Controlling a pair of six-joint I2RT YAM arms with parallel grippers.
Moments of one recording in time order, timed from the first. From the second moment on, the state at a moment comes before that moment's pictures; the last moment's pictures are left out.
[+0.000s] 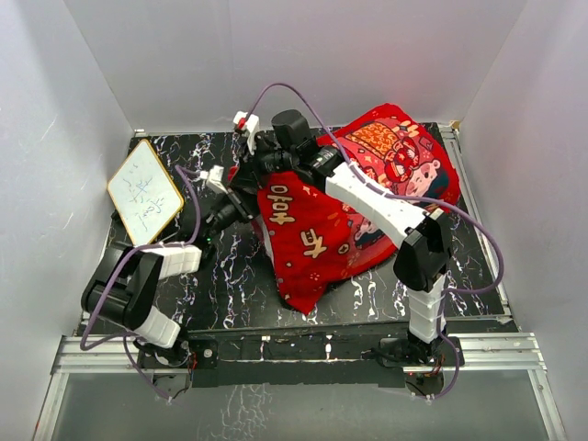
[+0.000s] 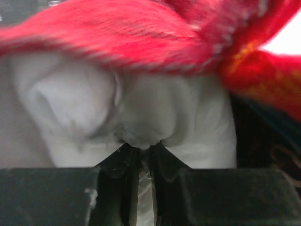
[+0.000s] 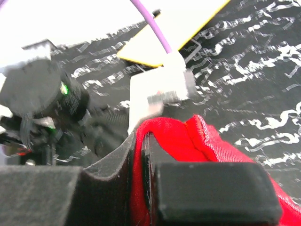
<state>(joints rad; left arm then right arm) -0.32 1.51 0.51 0.98 0.48 -0.98 0.75 1.95 1.91 -0.36 -0.61 -0.09</state>
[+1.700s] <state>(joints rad) -0.60 0.63 0.92 -0.70 -0.03 -0.69 0.71 1.59 1.44 -0.36 -1.14 -0.30</state>
